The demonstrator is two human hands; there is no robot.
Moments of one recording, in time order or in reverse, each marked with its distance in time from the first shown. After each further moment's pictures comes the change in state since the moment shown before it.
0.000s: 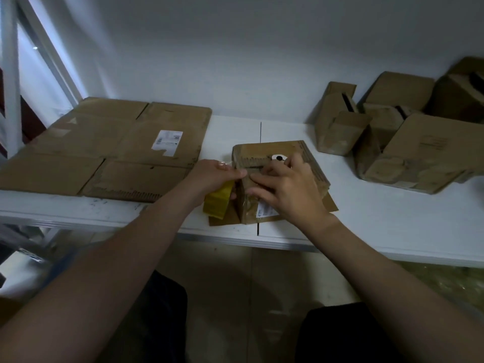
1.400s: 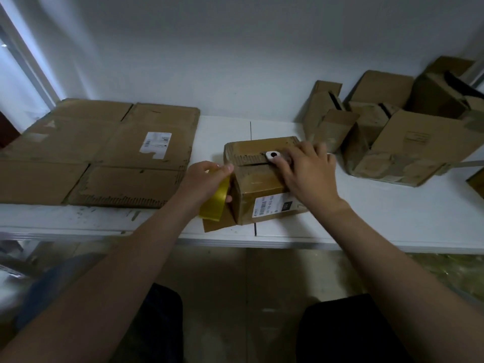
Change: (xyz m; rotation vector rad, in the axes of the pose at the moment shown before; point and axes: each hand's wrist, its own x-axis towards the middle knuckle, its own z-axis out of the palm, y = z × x) left_hand -0.002 -0.016 -0.004 -0.054 0.049 0.045; right_hand 0.012 0.016 -0.024 -0.179 -0.141 0.502
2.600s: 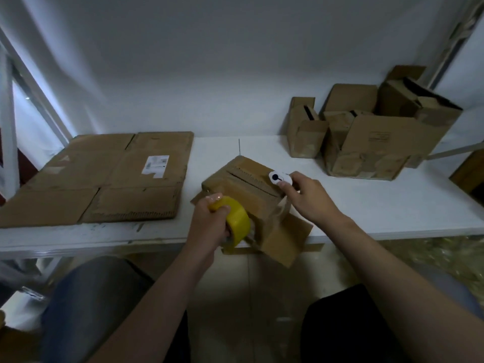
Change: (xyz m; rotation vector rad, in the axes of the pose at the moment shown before) left_hand -0.094 -0.022 0.048 -0.152 0.104 0.039; right_hand -0.056 0.042 -0.035 0.539 -0.232 0.152
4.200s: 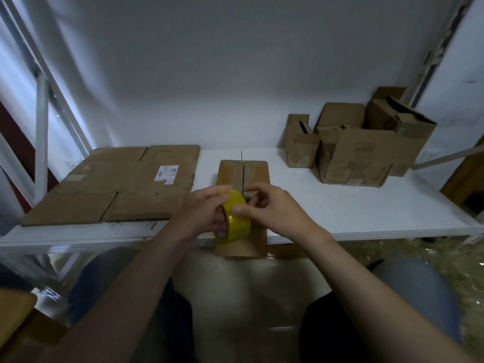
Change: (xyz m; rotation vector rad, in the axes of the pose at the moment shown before) left_hand -0.067 0.064 -0.045 0.130 -0.237 0.105; right_hand -0.080 -0.101 -0.010 0.180 -0.176 -0.066
